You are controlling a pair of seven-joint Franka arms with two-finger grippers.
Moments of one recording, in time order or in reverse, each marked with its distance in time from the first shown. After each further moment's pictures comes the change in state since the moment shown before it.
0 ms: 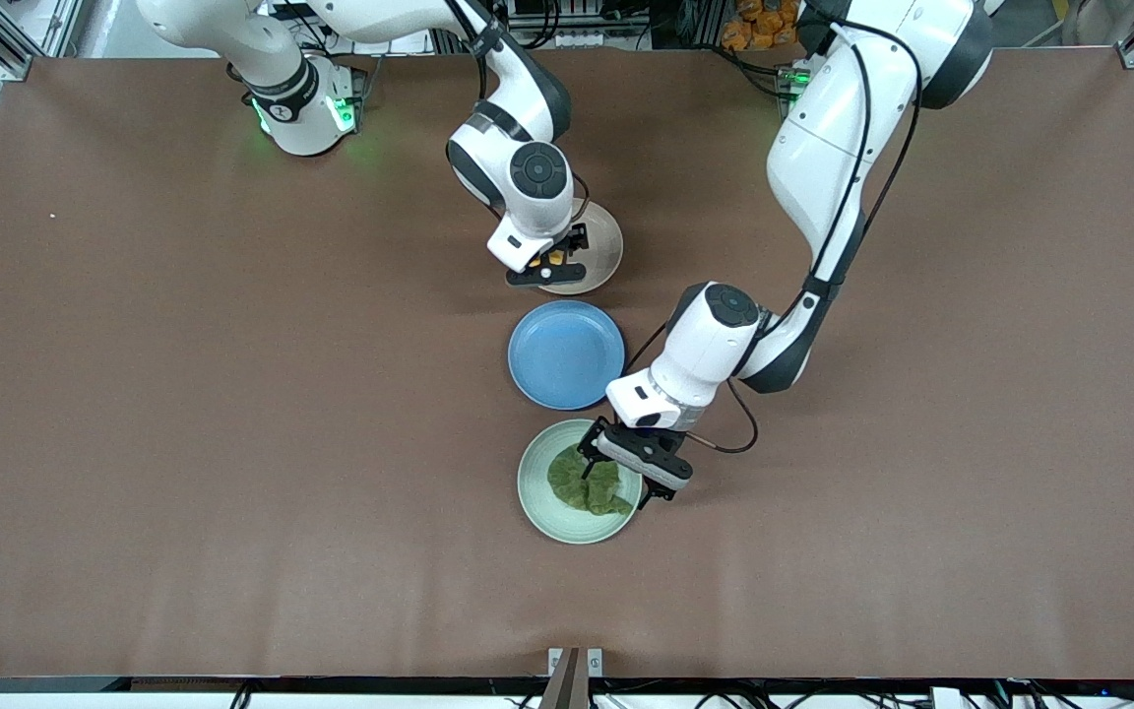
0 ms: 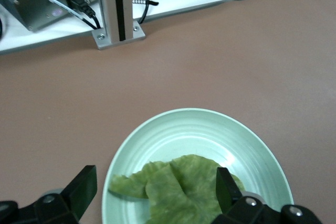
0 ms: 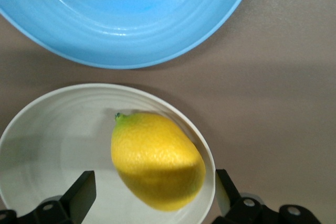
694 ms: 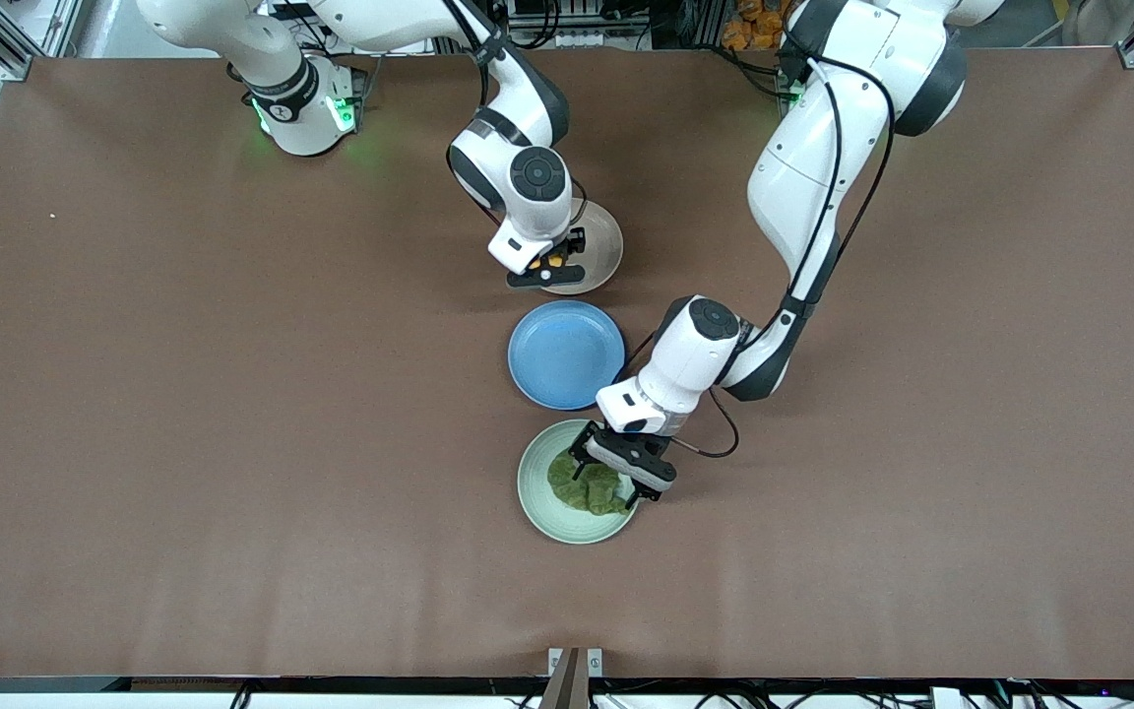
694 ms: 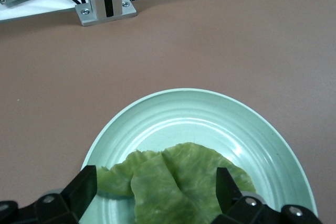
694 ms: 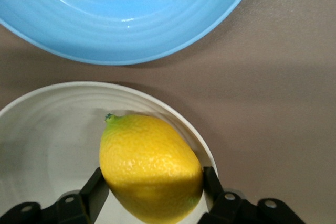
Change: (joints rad) left arm -0.014 0.098 0.000 0.061 0.000 0.040 -0.002; right arm 0.008 0.013 0.000 -0.019 -0.005 0.030 0.001
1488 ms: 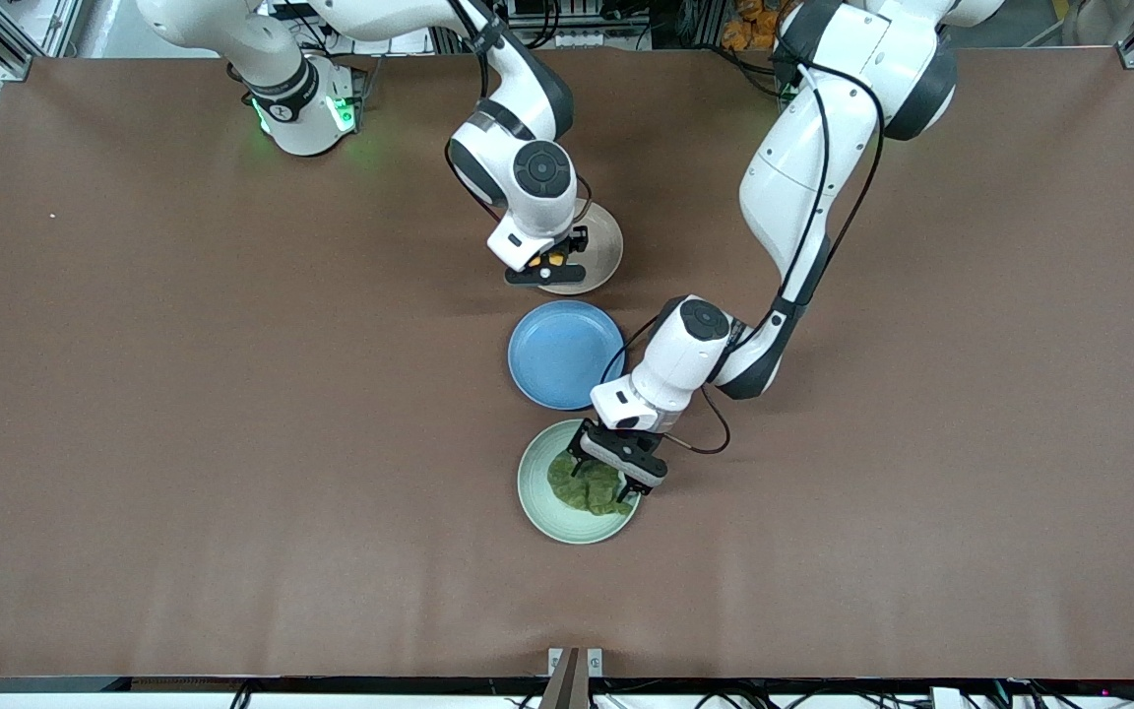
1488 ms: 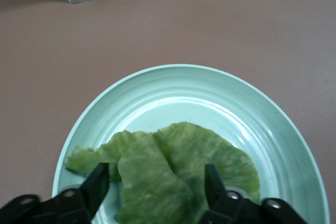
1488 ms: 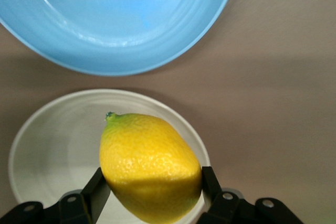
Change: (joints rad) left arm -0.020 0.029 0.015 0.001 0.000 0.000 0.000; right arm -0.023 -0.052 -0.011 0.070 0.000 -0.138 0.047
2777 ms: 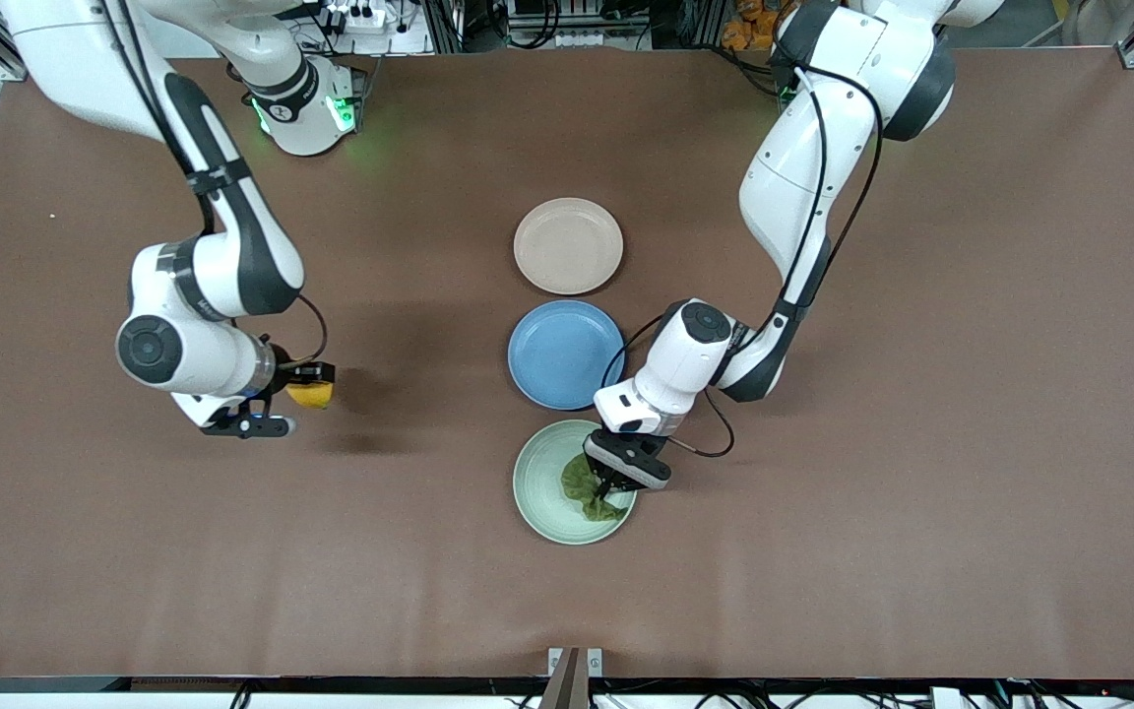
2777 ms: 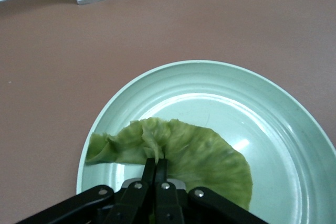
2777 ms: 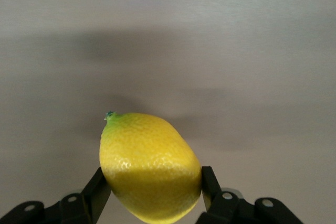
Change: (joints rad) left arm -0.012 0.006 0.030 0.007 0.003 0.001 0.002; right arm -0.744 -0.010 -0.023 -0.009 -0.079 -0.055 -0.665
